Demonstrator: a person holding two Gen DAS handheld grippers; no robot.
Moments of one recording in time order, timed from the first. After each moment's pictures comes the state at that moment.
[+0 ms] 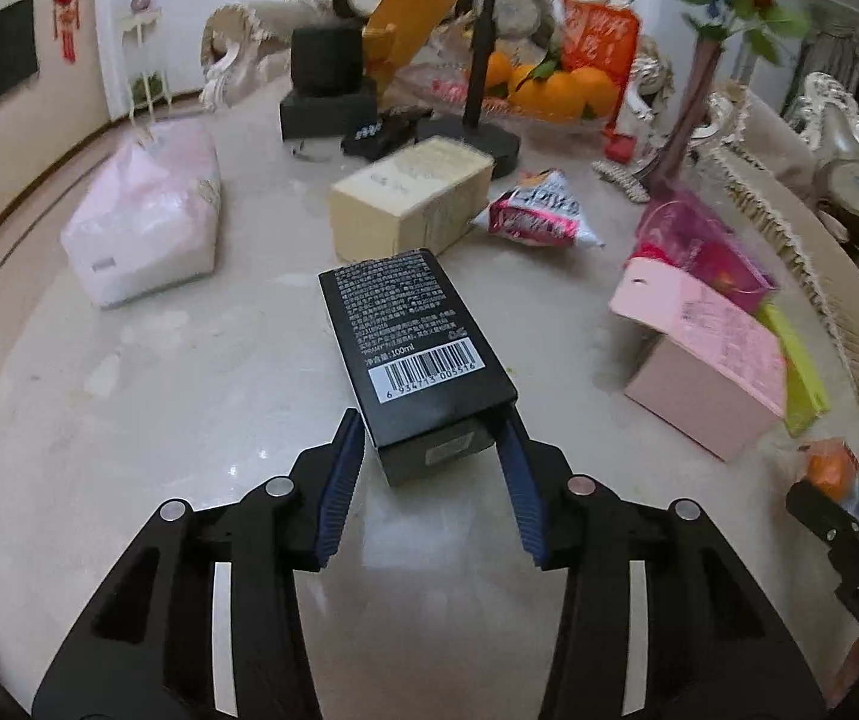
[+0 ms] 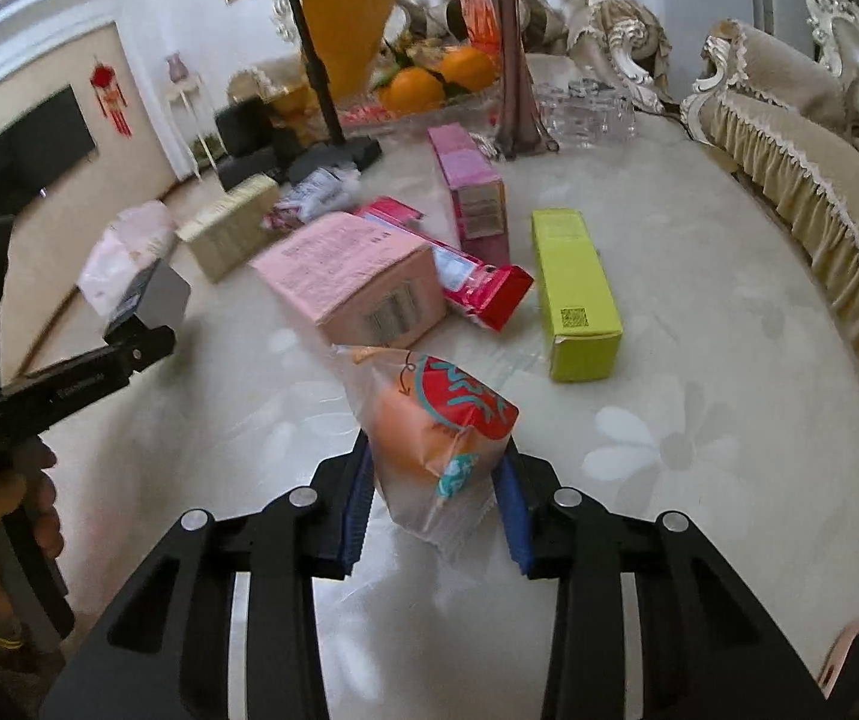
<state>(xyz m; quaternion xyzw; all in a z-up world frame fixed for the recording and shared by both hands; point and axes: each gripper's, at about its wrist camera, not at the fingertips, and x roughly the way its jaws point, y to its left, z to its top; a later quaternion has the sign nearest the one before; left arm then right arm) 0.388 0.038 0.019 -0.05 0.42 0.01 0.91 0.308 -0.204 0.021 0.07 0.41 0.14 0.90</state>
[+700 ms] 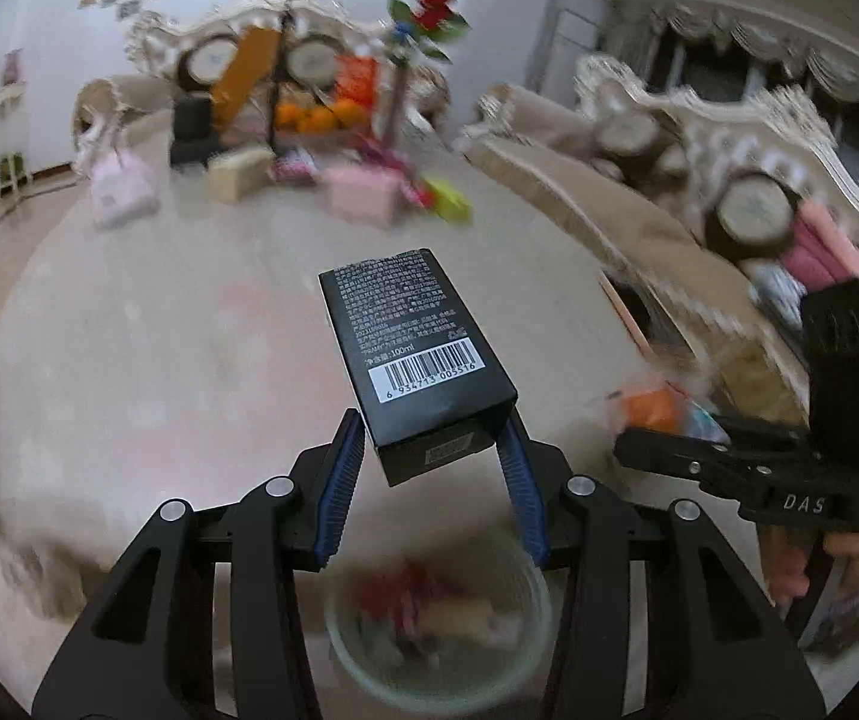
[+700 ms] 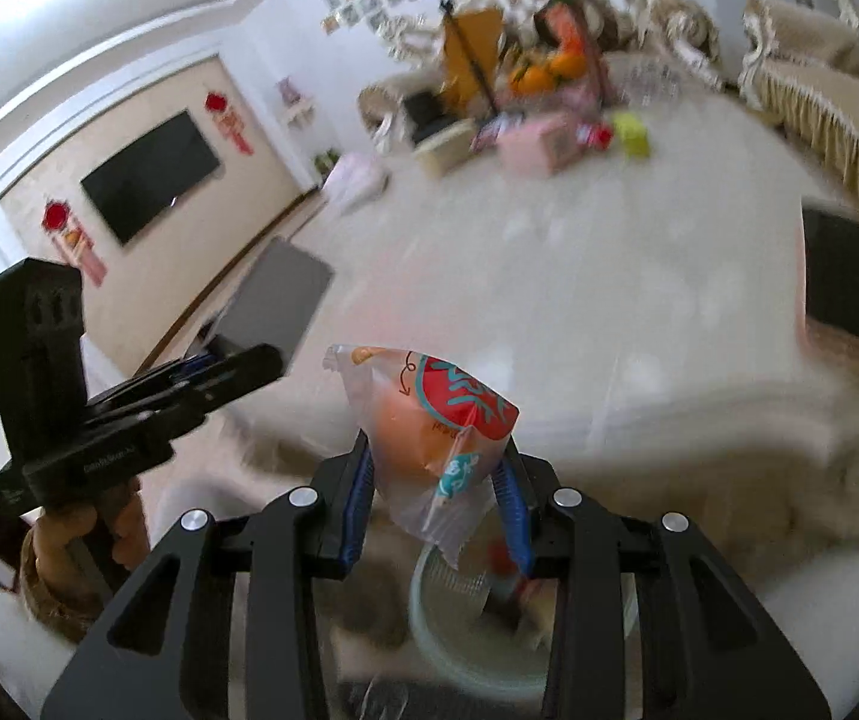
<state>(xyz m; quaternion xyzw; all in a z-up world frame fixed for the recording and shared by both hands) 0.045 -0.003 0.044 -0.03 0.36 -0.21 0.91 0.017 -0.210 0.037 0.13 0.40 0.27 0.86</state>
